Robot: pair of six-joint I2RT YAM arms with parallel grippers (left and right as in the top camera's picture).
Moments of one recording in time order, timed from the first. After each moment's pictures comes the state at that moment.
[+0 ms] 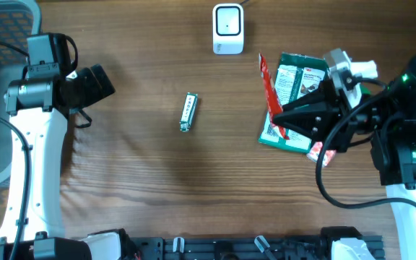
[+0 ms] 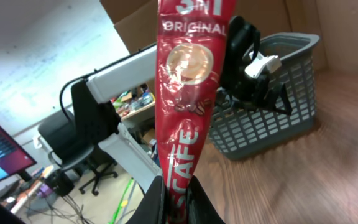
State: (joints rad) left arm 0.12 1.46 1.39 -1.02 -0.08 -0.37; right arm 0.02 1.08 1.16 -0.28 -1.56 0.28
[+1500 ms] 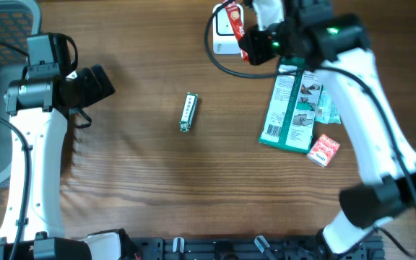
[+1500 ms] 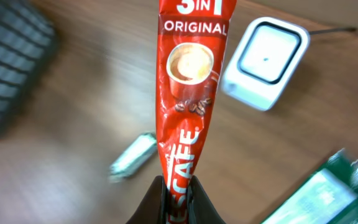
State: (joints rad) left arm 0.12 1.46 1.39 -1.02 -0.08 -0.37; right arm 0.34 1.84 1.94 -1.01 -0.29 -0.08
